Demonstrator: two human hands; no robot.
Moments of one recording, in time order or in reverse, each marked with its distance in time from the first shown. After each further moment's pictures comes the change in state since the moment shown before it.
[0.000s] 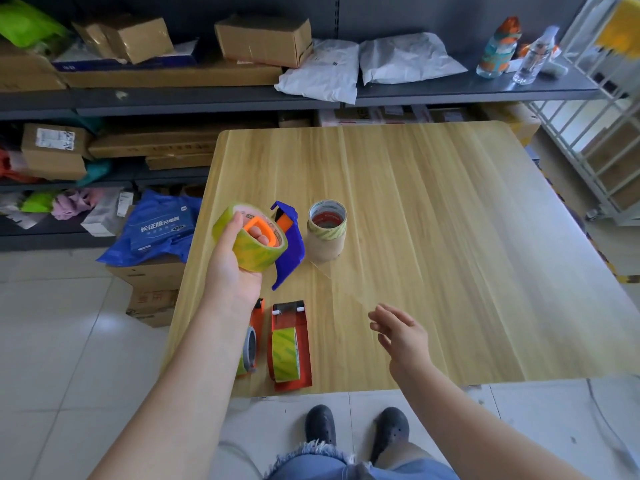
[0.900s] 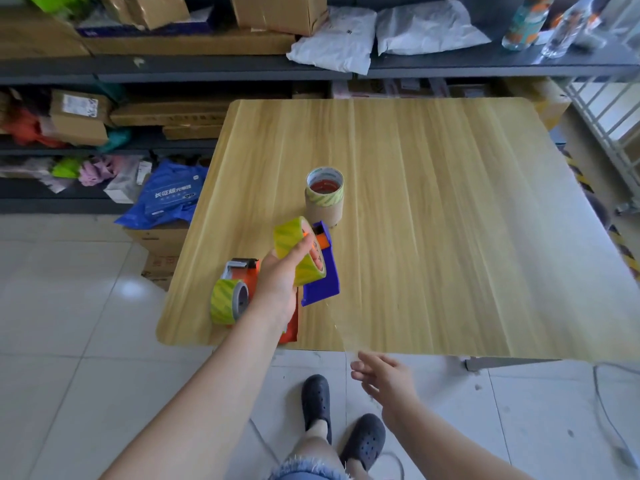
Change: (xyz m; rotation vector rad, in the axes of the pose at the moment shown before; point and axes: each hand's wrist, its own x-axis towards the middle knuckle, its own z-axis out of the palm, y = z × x) left_hand -0.055 -0.095 -0.009 0.307 -0.056 -0.071; right_hand -0.039 0.069 -0.076 -0.241 -0.136 0.263
